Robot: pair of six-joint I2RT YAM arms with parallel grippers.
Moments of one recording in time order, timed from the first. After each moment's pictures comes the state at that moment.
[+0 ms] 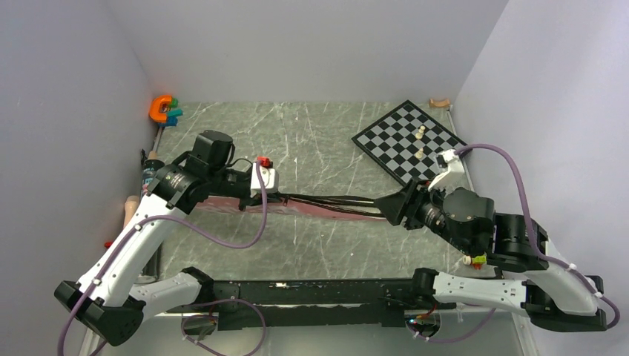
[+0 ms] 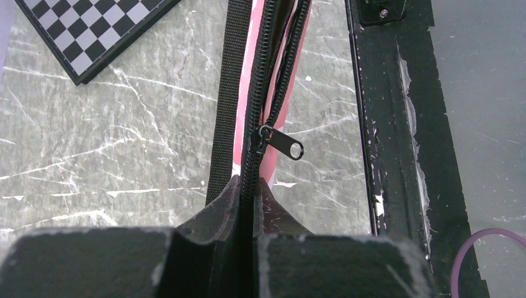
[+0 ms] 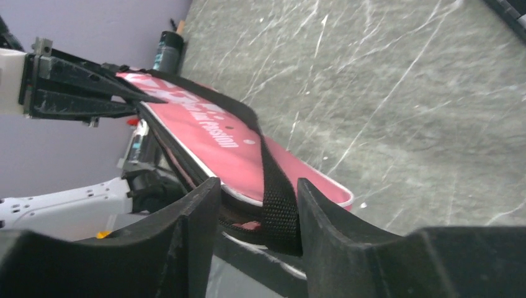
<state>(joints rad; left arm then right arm) -0.52 1.07 1.26 -0.90 0.85 0.78 1.19 0.70 1.32 -1.04 0.57 0.84</state>
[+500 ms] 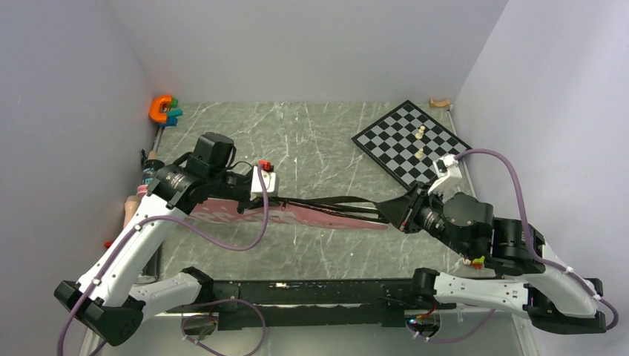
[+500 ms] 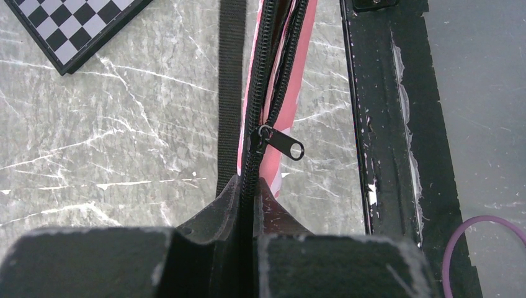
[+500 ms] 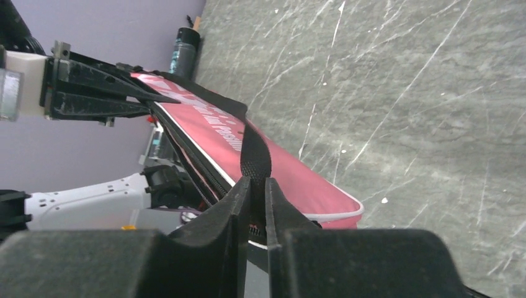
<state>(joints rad) -0.52 1.07 1.26 -0.96 0.82 0.80 1.19 0.67 1.24 -0.98 0.52 0.90</state>
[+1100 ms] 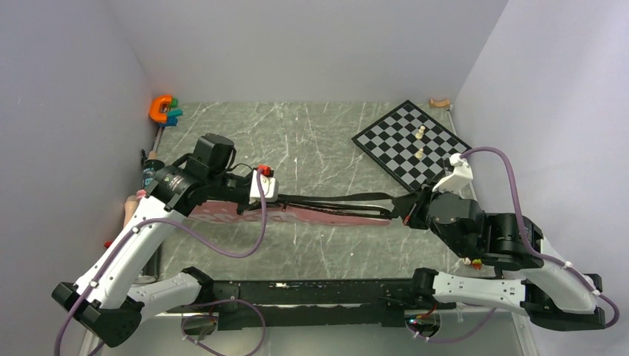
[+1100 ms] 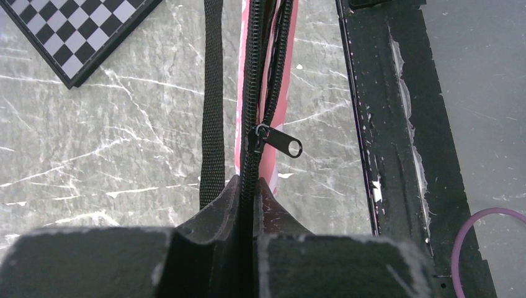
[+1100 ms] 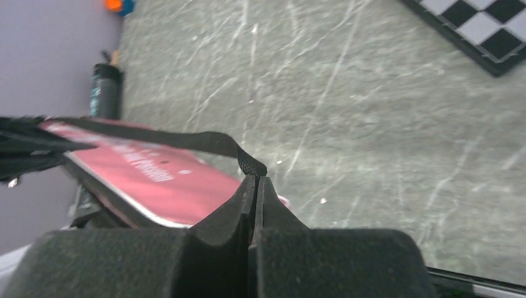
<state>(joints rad) -0.54 1.06 1.27 -0.98 0.82 0.86 1.19 0.71 1.29 -1.15 0.70 0.98</state>
